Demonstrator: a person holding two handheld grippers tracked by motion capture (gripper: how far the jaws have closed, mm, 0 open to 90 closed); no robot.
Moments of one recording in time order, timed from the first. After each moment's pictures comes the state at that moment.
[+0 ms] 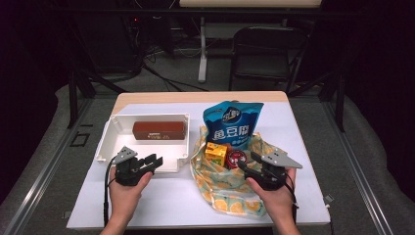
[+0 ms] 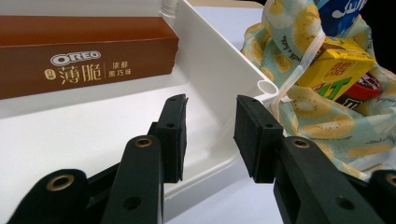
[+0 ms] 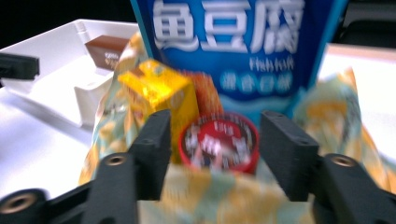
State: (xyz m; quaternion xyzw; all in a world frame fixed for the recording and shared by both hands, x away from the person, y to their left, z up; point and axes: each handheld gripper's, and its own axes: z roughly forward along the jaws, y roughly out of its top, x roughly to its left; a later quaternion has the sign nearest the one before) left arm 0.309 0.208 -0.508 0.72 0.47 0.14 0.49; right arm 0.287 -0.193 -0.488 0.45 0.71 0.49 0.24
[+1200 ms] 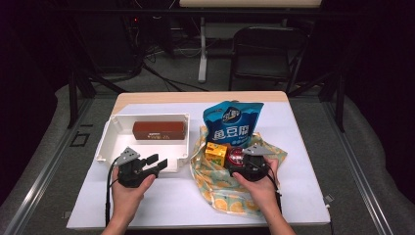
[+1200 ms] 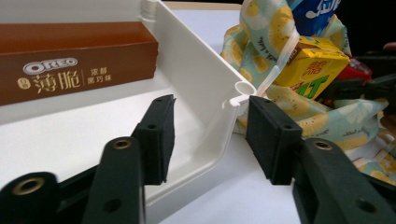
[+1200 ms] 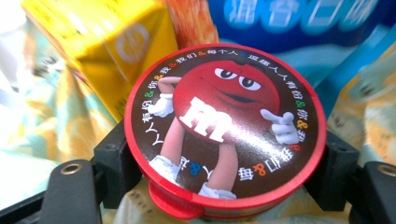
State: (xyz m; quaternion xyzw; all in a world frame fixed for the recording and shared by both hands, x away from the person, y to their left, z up) left arm 0.304 0.198 -0.506 0.73 0.44 0.13 0.51; right arm 0.331 -0.169 -0.530 0.48 0.75 0.42 0.20
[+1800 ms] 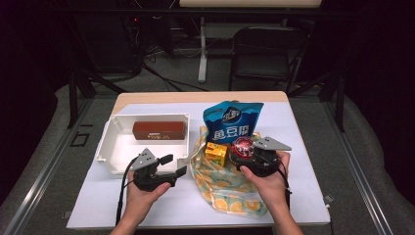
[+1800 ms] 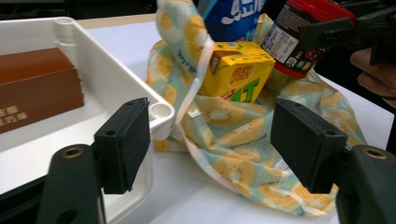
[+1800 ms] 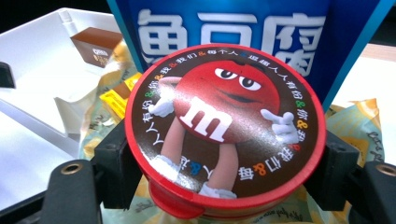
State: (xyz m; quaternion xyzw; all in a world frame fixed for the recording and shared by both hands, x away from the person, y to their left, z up) left arm 0.297 0.154 -0.500 0.75 0.36 0.12 0.54; right arm 0.316 -0.182 -0.475 0.46 0.73 0.46 0.22
